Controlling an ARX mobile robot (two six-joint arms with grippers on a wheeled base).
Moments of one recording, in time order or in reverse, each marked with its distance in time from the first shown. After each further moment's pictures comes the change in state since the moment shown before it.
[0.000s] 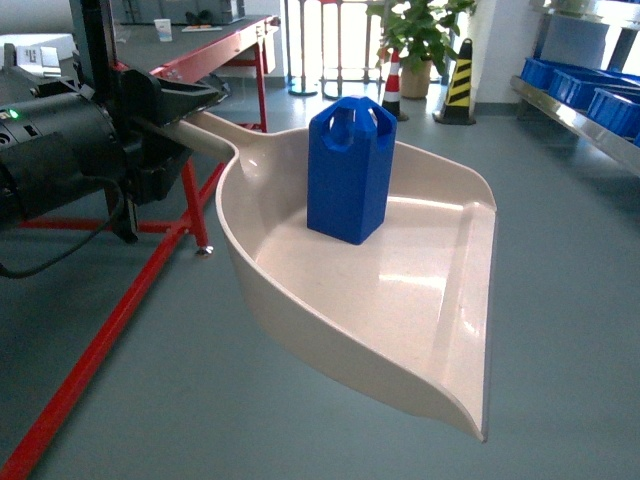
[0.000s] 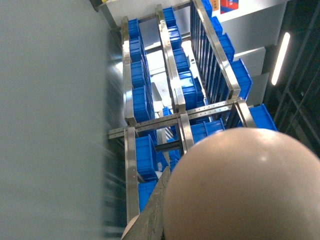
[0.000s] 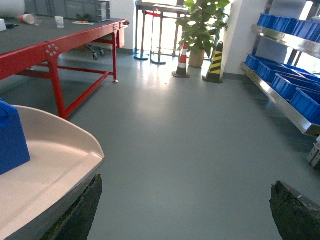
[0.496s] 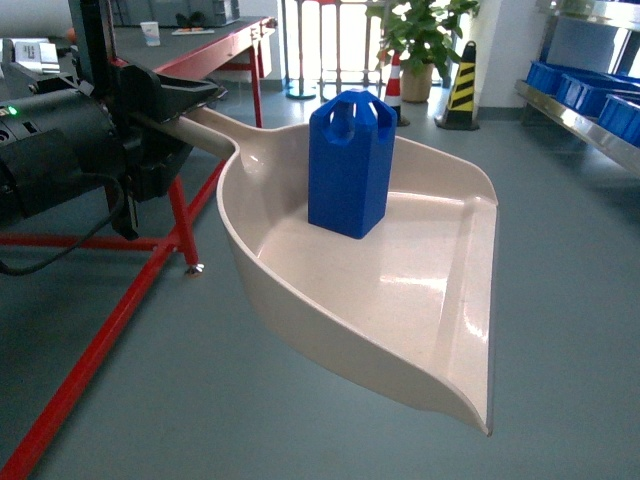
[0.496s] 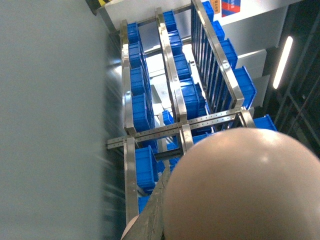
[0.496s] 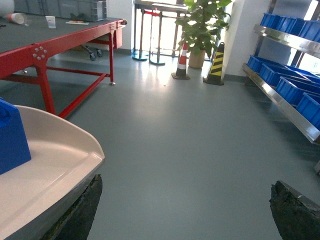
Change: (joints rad) left arm 0.000 0.000 0.000 0.003 0.000 -0.001; right arm 0.000 0.000 0.000 0.002 0.000 0.000
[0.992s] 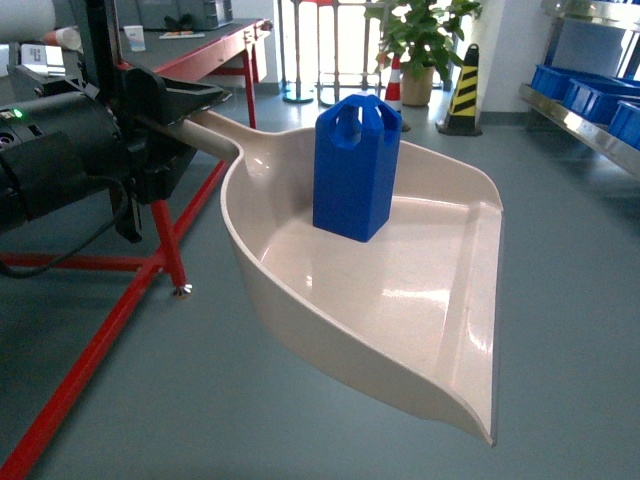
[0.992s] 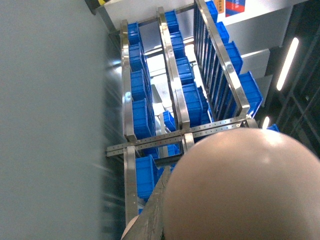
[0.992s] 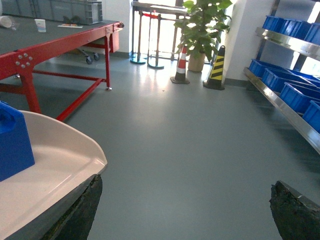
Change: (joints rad) left arm 0.000 0.000 0.000 -0.005 0.001 0.000; right arm 0.000 0.000 0.000 -0.001 0.000 0.000
